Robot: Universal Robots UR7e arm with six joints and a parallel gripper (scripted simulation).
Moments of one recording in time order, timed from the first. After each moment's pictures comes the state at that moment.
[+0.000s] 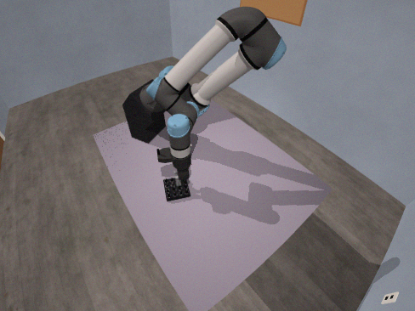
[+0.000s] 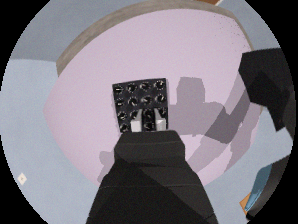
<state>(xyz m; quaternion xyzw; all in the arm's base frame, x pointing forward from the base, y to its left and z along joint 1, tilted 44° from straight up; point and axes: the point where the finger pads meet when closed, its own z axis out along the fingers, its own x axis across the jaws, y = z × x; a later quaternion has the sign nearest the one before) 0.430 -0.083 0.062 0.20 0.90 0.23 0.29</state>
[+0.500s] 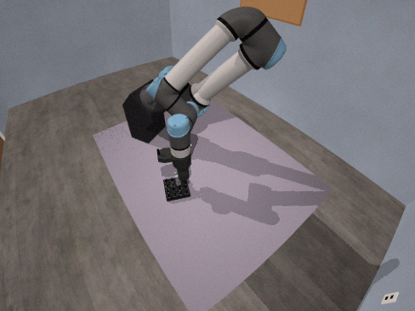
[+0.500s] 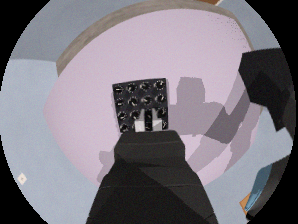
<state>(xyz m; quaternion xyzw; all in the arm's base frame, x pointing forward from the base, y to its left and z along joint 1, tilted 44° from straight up) 0.430 -0.083 0.062 0.20 0.90 0.23 0.29</state>
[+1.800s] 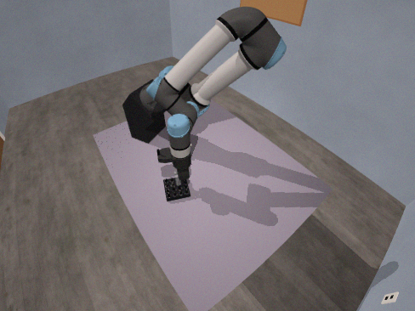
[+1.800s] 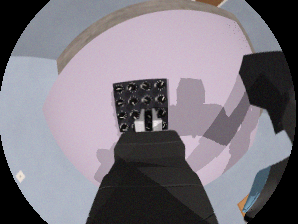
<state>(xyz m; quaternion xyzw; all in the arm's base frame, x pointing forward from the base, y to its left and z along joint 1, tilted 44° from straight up) 0.430 -0.083 0.062 0.19 0.91 0.23 0.30</state>
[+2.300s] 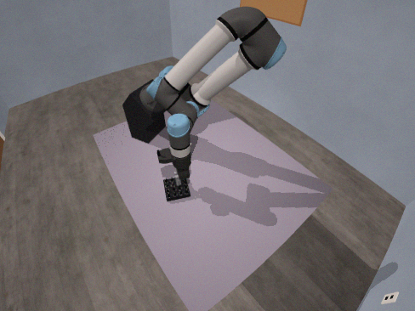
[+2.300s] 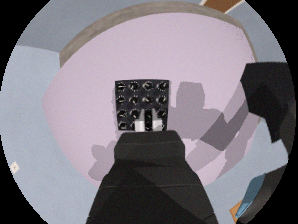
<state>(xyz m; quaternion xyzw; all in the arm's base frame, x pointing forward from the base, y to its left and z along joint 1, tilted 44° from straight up) 0.430 -0.083 0.062 0.16 0.91 0.22 0.31</state>
